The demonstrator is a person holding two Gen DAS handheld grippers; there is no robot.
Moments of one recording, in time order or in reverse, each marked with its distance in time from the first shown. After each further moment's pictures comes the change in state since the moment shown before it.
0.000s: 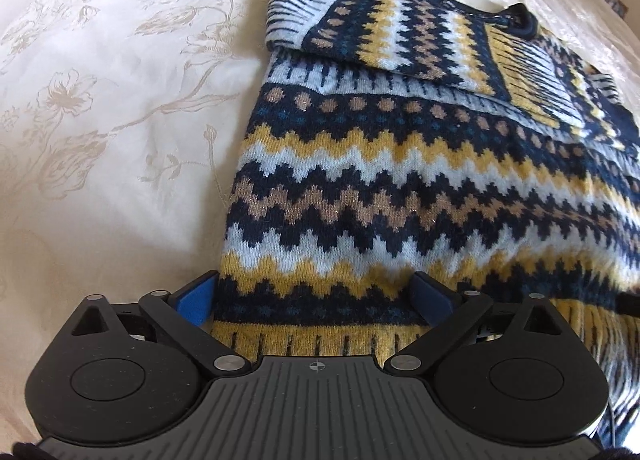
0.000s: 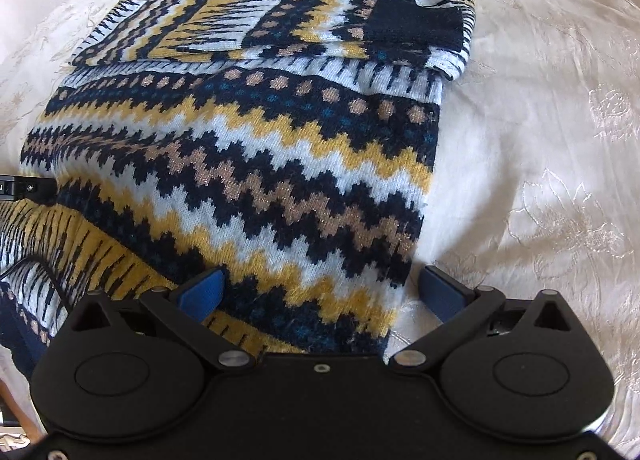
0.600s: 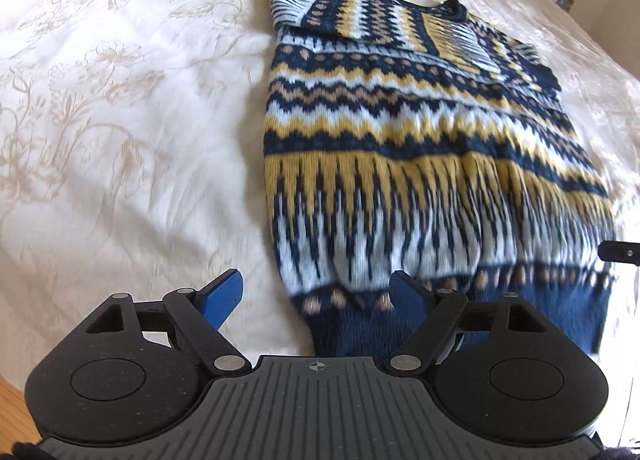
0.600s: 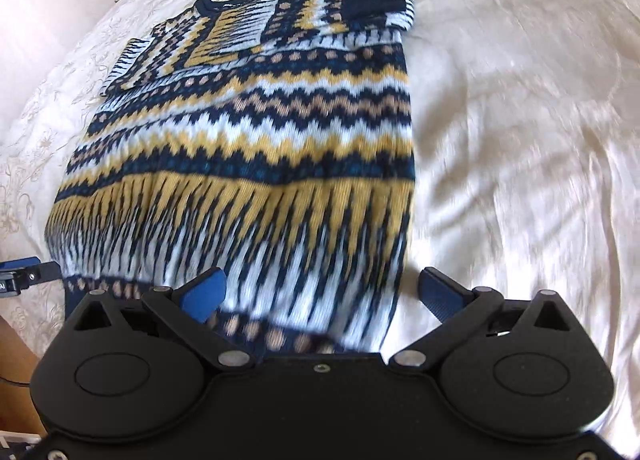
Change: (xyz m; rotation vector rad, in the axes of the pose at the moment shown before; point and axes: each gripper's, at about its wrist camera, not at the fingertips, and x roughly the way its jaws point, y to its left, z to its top) left arm -0.069 0.044 -0.100 0.076 -0.050 -0.127; right arm -0.075 0.027 -0.082 0.249 -0.061 0.027
